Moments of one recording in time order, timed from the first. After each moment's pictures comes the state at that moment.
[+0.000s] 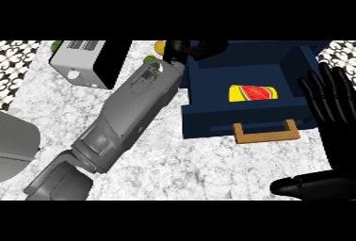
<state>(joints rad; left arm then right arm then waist) -1.28 0.00 -0.34 -0.47 0.50 0.39 -0.35 -0.10 -0.10 -0.08 -2.04 -0.18 0.18 0.13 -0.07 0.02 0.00</state>
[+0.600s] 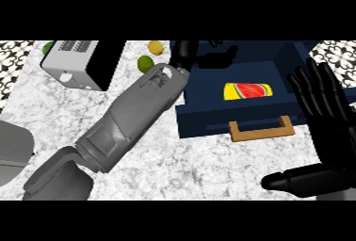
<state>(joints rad) -1.32 0.00 -0.56 -0.40 0.56 0.47 -0.31 -0.14 -0.09 -0.06 -1.99 -0.17 0.19 0.11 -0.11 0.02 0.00</state>
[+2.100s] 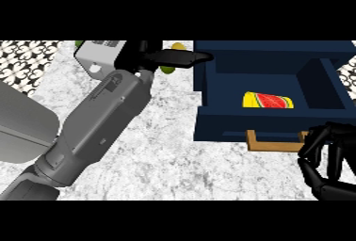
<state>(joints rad) -1.05 0.16 -0.41 -0.82 0.79 0.41 -0.40 -0.03 -0.26 -0.10 -2.10 -0.20 0.38 0.15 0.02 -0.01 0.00</state>
